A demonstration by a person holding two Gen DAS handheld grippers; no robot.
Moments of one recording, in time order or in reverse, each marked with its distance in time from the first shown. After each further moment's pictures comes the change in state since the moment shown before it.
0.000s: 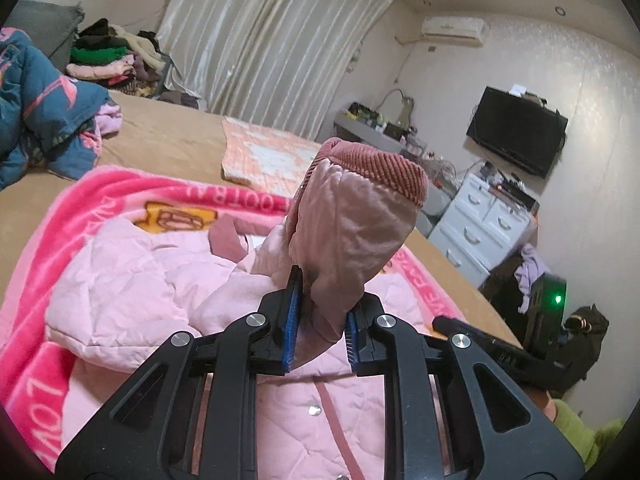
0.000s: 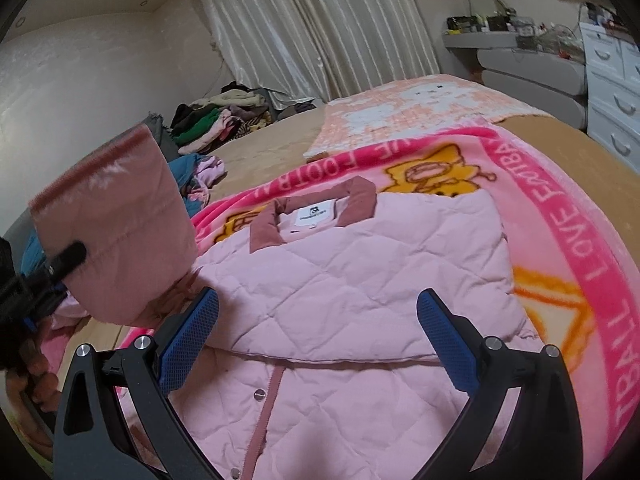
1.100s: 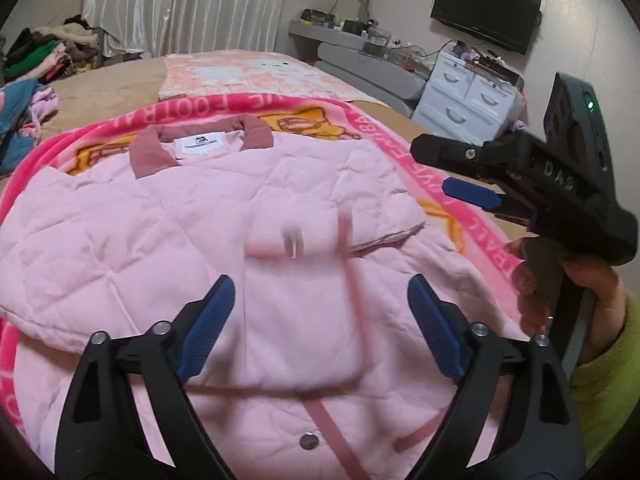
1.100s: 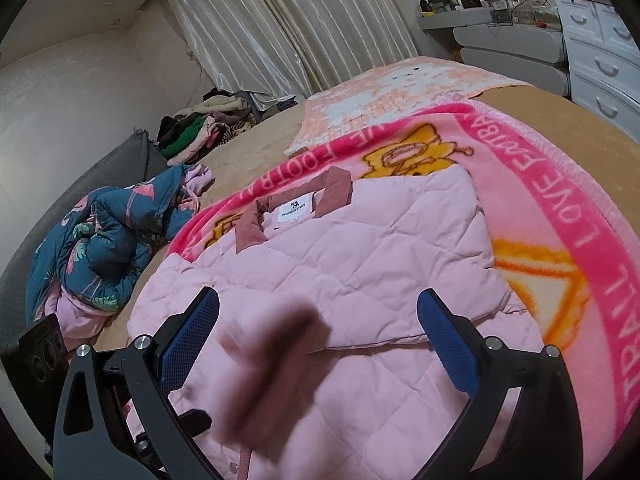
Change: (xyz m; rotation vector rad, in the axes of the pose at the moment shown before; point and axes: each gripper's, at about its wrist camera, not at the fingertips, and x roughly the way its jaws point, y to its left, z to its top) left arm 0.070 -0.067 -0.082 0.223 0.327 -0.036; right arm -0.010 -0.026 -0.005 0.090 0.006 -0.014
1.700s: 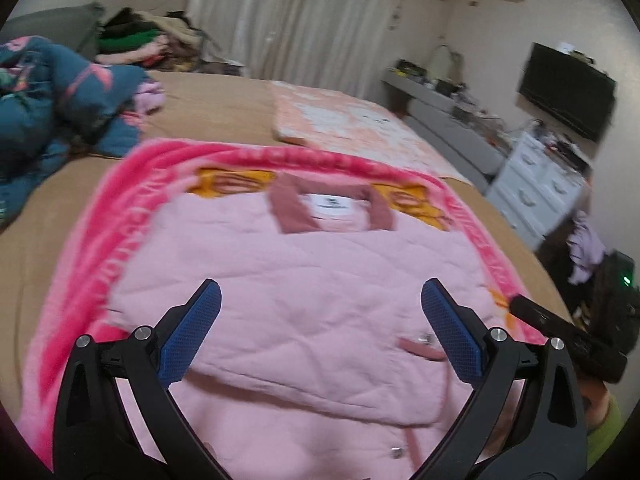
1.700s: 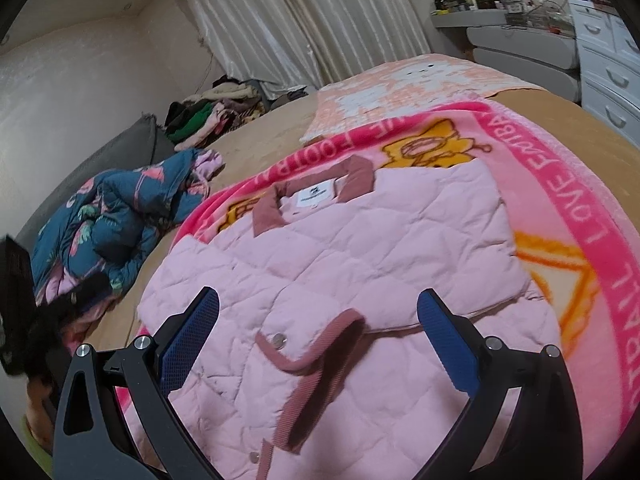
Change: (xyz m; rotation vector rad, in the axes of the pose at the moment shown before) left arm -0.086 0.100 0.039 -0.240 -0.150 0.260; right arm 0.008 0.040 -0.014 -0.056 0.060 0.019
